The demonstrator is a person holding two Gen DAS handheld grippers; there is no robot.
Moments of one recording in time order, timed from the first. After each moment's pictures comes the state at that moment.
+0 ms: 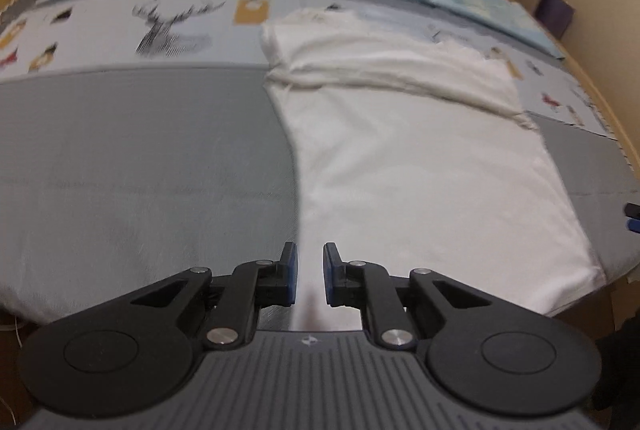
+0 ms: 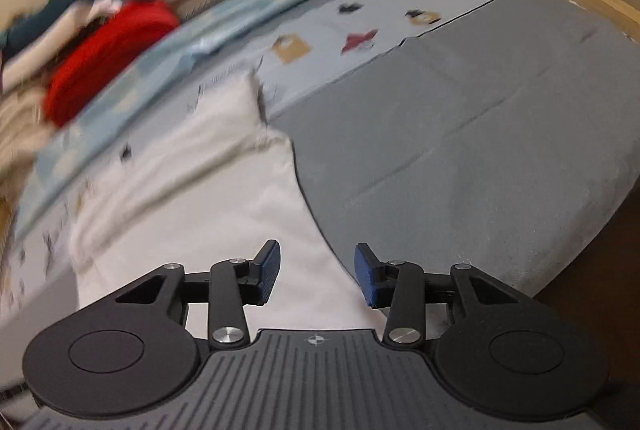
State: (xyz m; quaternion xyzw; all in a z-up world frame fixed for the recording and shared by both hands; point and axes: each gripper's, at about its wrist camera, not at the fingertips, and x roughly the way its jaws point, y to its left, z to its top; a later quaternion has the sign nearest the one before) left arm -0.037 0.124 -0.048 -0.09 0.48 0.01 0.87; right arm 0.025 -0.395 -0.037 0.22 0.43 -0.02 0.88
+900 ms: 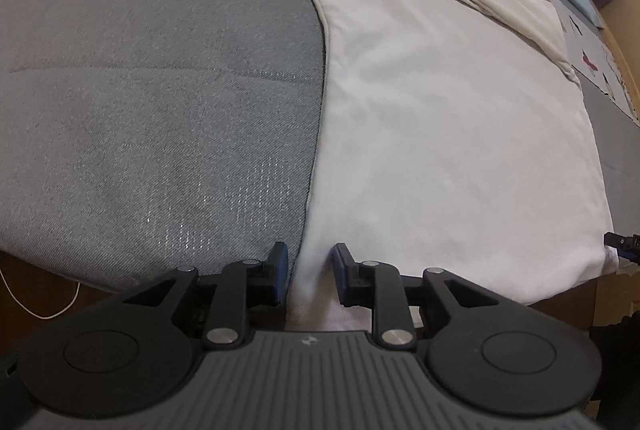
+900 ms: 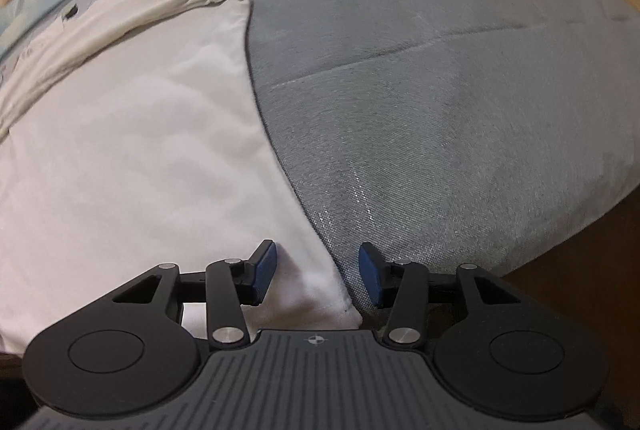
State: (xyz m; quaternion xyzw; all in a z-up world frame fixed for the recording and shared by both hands) left arm -0.014 0.130 -0.115 -0.14 0.60 0.01 0.79; right arm 0.040 -0.379 -0.112 0.10 0.57 -0.02 0.81
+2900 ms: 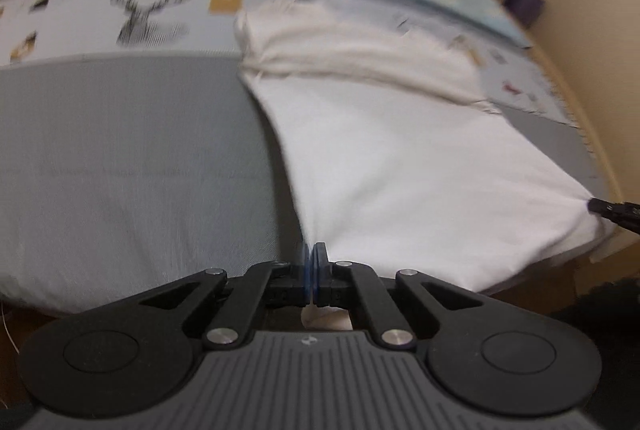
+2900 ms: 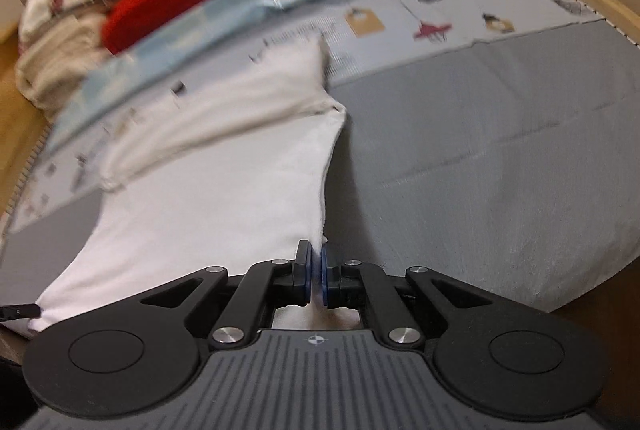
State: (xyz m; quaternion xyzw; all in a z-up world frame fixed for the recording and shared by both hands) left arm -0.063 0.133 0.003 -0.11 0.49 -0.06 0.86; right arm 0.005 -0.389 -0.010 0.17 0.45 0.09 0.87
